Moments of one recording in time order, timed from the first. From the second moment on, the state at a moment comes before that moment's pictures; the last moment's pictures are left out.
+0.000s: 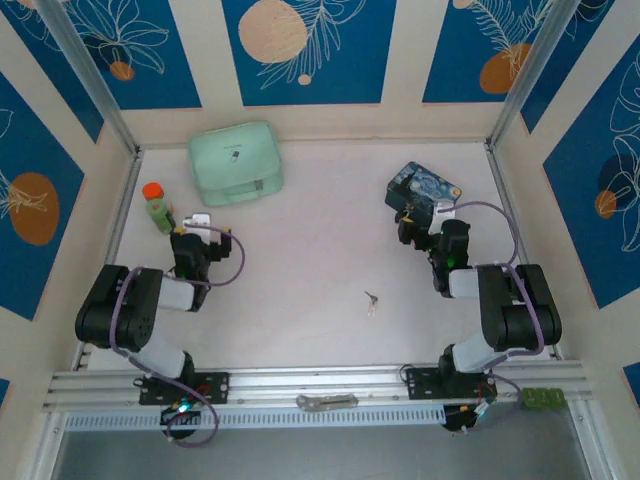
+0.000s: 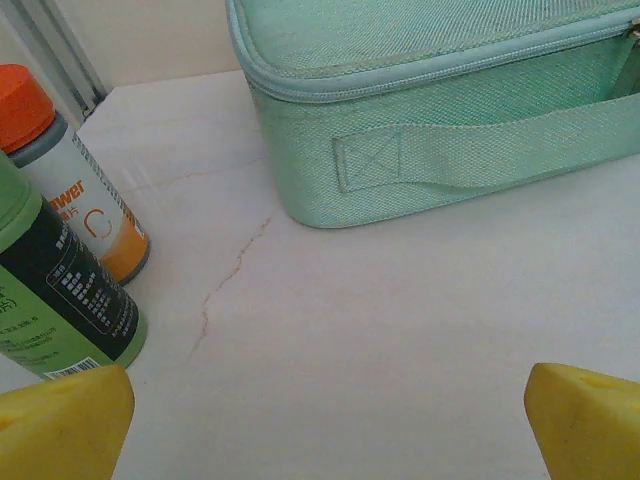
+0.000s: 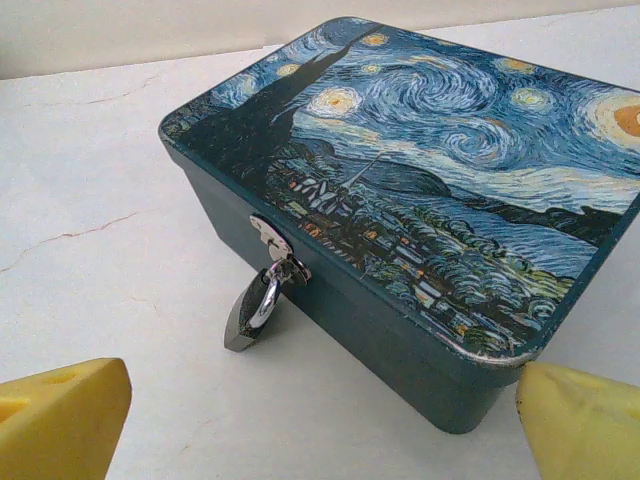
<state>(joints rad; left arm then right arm) -0.12 1.57 0.34 0.89 -0.25 0.06 0.02 1.52 0.41 0.71 -0.07 0.10</state>
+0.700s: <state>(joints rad) -0.12 1.57 0.34 0.89 -0.25 0.06 0.02 1.52 0.41 0.71 -0.07 0.10</state>
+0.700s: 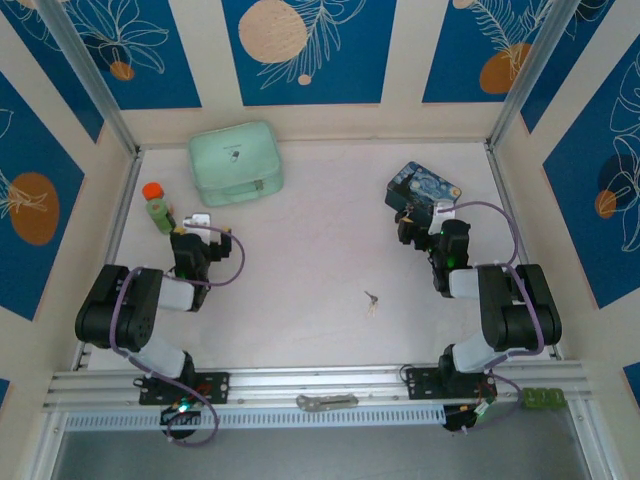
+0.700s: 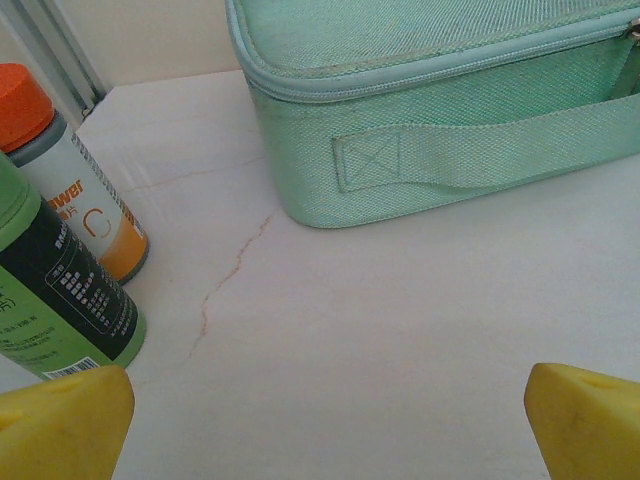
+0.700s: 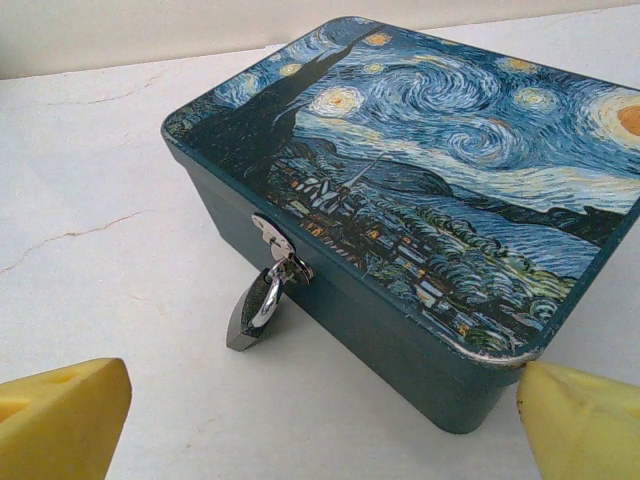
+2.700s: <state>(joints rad) -0.47 1.49 0.77 0.29 0.03 -0.46 0.67 1.65 0.93 -0.85 0.02 0.53</state>
